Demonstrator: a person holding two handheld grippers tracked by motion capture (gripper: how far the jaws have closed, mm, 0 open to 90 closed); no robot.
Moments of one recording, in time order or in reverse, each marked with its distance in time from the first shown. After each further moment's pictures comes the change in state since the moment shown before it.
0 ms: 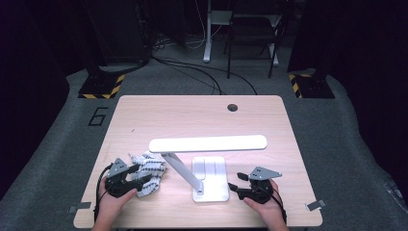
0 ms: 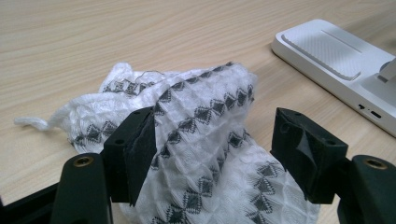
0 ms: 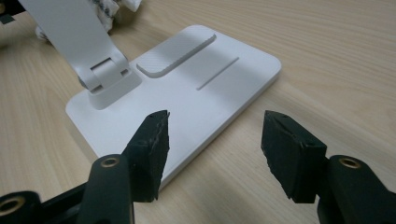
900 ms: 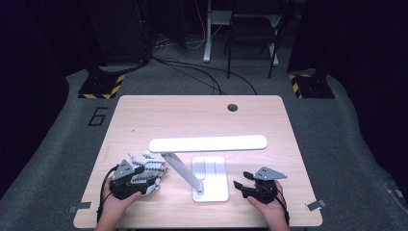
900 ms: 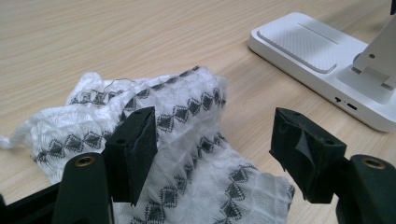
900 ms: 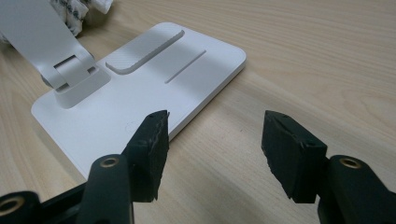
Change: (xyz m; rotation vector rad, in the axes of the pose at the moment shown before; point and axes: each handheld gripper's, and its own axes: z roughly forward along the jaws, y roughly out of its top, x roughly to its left) left arm -0.015 0.004 0.005 0.010 -0.038 0.066; right arm -0.009 -0.008 -0.006 -0.021 -0.077 0.034
